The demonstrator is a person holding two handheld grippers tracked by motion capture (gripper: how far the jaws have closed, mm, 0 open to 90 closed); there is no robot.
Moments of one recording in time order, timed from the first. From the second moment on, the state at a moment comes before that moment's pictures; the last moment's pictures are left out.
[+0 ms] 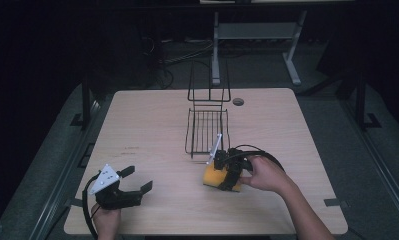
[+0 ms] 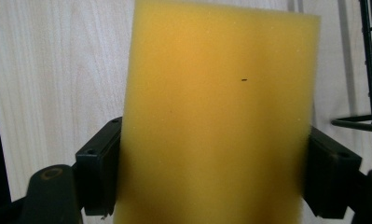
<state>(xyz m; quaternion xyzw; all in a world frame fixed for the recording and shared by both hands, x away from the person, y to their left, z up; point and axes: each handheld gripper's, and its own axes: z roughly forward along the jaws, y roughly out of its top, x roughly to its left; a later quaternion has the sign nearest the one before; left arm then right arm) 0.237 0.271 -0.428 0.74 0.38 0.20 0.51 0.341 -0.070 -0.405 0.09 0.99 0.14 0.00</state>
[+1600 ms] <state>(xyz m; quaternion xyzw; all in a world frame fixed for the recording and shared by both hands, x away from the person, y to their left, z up) 0.238 0.273 -0.429 0.74 0.38 0.20 0.52 0.385 -0.046 -0.392 0.07 0.99 0.13 -0.01</state>
